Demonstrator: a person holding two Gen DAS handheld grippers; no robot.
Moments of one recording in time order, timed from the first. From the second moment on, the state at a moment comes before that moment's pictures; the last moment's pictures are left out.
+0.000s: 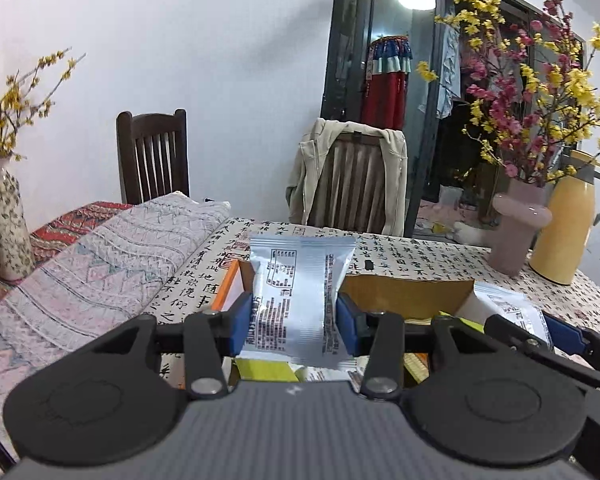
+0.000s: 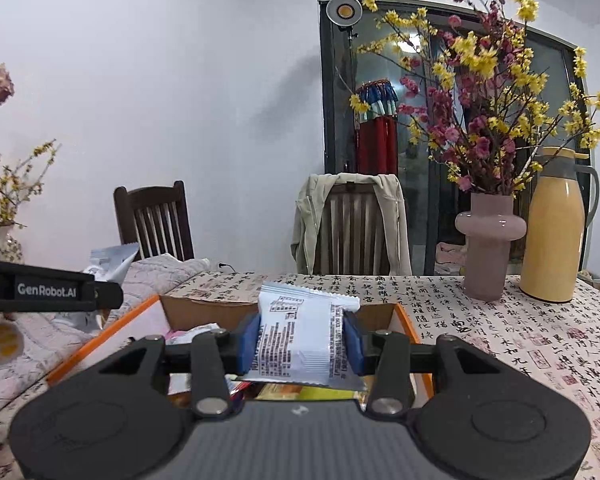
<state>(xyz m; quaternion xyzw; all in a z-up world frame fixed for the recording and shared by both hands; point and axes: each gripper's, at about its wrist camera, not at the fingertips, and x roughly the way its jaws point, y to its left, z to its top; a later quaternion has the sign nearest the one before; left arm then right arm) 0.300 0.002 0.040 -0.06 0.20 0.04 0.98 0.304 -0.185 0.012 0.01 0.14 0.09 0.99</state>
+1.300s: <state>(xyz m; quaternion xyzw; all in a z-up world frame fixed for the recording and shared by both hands) 0.240 0.014 0.060 -0.10 0.11 0.05 0.99 0.268 -0.198 0.014 0.04 0.12 0.07 0.99</state>
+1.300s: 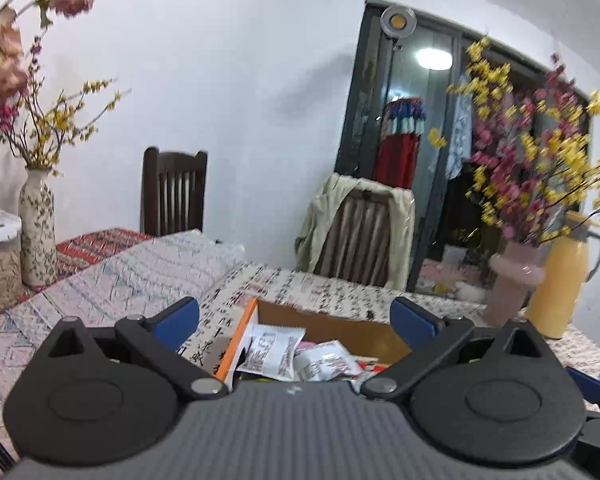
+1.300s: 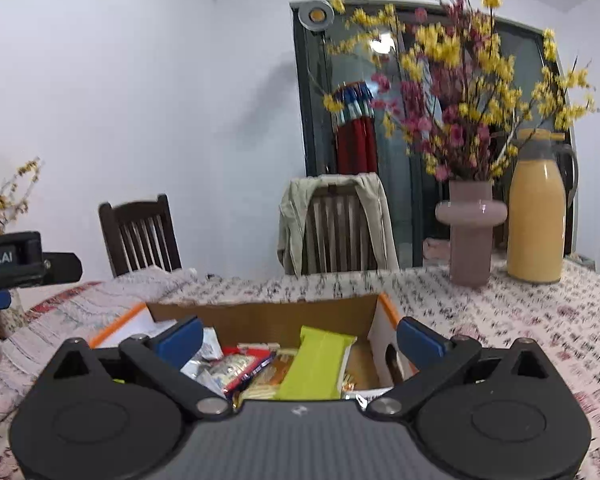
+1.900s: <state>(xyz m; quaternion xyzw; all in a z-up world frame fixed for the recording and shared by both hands) 0.166 0.048 0.009 -0.08 0.17 0.04 0.98 0.182 -0.218 -0.034 0.02 0.20 0.07 0.98</state>
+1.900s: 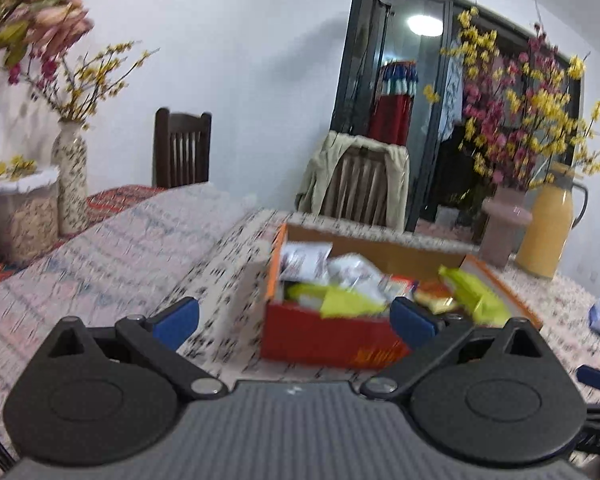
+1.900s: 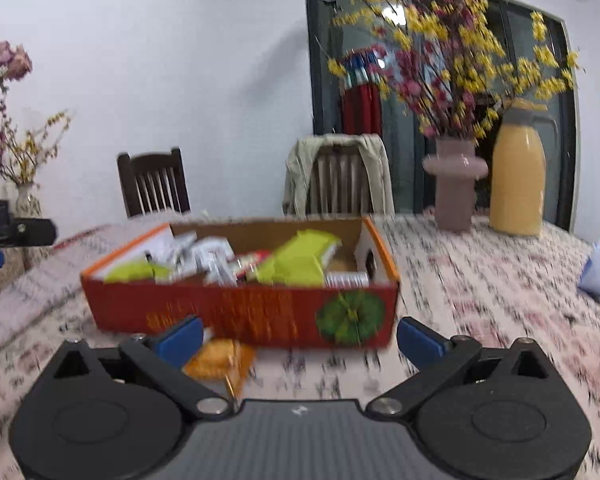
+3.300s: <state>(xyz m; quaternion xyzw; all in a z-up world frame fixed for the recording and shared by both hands) 0.173 0.081 -0.035 -0.13 0.19 0.03 0.97 0.204 -0.207 -0.044 -0.01 0.27 0.10 0.96</state>
